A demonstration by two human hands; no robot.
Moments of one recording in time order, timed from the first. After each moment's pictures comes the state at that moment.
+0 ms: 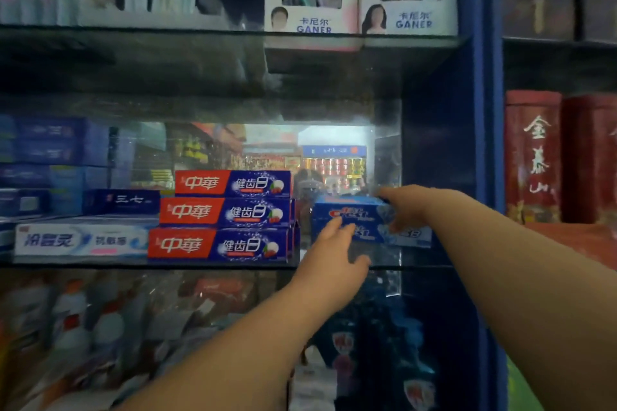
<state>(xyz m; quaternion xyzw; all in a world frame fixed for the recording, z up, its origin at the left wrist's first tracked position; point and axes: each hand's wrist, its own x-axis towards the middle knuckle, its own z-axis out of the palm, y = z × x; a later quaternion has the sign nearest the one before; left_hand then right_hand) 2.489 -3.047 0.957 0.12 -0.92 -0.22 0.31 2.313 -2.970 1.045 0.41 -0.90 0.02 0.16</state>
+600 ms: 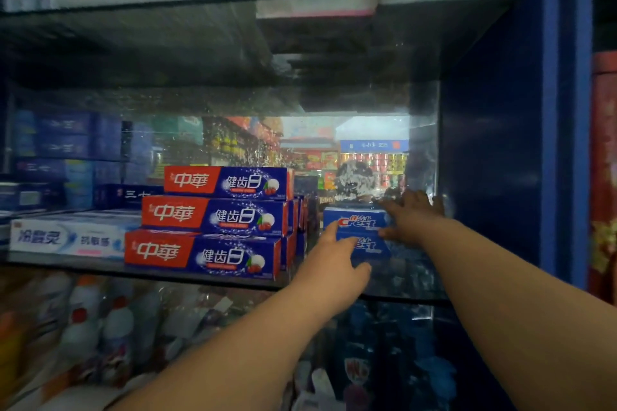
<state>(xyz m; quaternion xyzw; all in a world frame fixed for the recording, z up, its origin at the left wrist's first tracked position) 2.419 -3.080 0.964 0.21 -0.92 -0.18 0.27 2.221 -3.043 1.011 0.42 -0.88 0.06 0.21</state>
